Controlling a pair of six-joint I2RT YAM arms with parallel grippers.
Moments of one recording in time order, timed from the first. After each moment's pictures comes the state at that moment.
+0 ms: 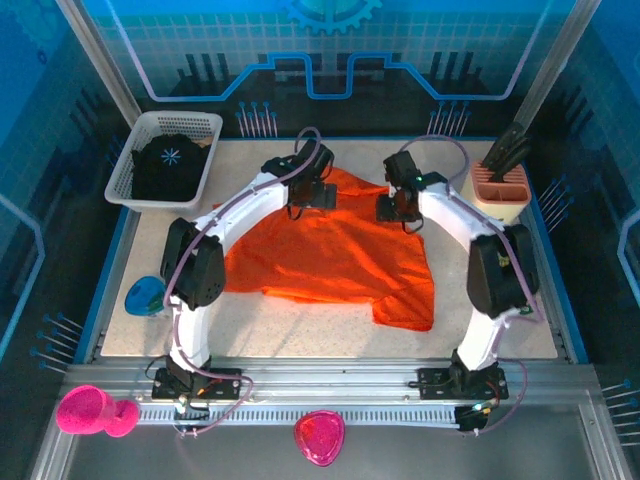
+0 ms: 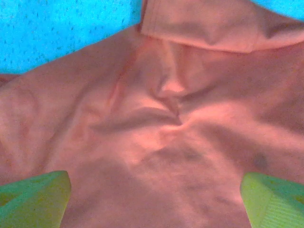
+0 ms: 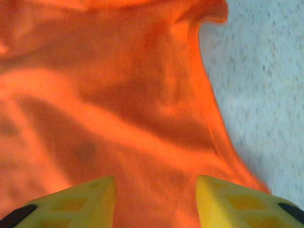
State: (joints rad) left arm -0.53 2.01 1.78 -0.87 -0.20 -0.50; right arm 0.32 1.88 1.47 -0.74 0.07 0.29
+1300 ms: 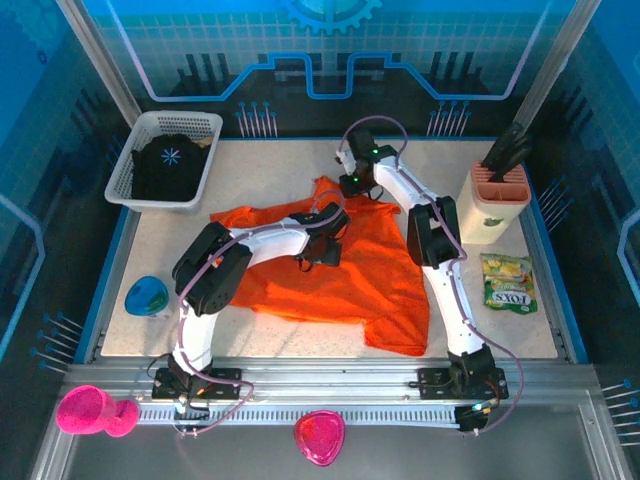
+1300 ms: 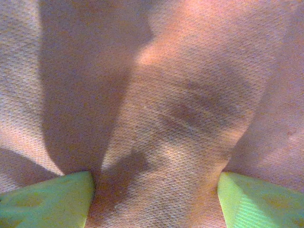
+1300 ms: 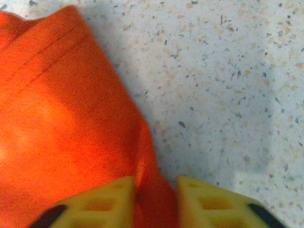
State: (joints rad) left arm -0.69 2.03 1.37 -0.60 -0.16 -0.59; right arm 0.36 2.57 2.33 -0.90 -0.10 -0.10
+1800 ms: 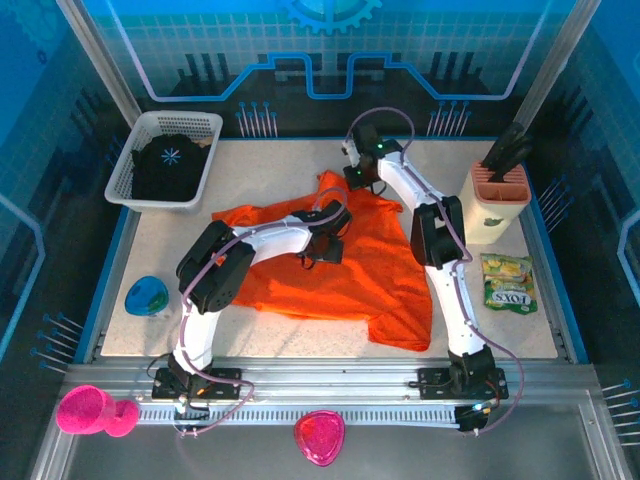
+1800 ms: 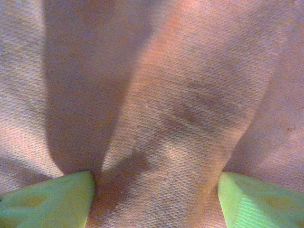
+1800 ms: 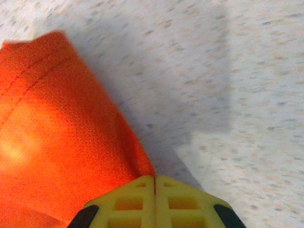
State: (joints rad) left arm -0.68 2.05 1.39 -0.60 -0.17 -0.59; right arm 0.34 2.53 2.36 -0.90 -0.02 0.01
